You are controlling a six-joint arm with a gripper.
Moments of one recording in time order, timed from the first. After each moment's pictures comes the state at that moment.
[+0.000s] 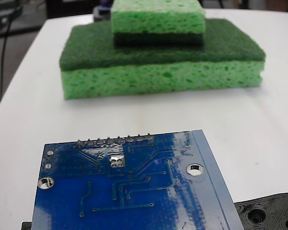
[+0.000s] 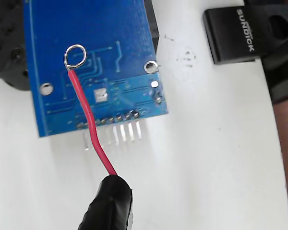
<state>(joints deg) 11.7 111.3 110.3 59.2 2.6 4.2</state>
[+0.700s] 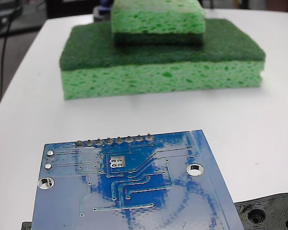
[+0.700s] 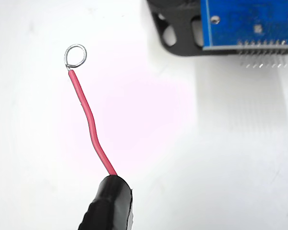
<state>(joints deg) 24.0 160.9 161.1 41.9 -28.2 -0.4</state>
